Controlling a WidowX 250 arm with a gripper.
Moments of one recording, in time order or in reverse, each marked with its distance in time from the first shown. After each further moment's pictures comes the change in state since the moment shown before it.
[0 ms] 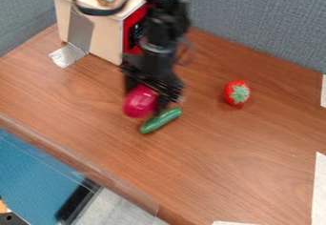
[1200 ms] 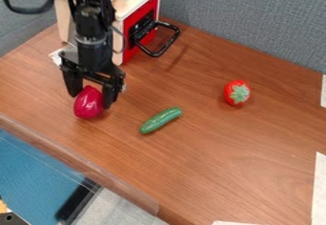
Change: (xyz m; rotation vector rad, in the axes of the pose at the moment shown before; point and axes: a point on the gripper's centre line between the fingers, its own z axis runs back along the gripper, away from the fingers) arm -0.028 0.066 -0.007 -0.036 0.029 0.147
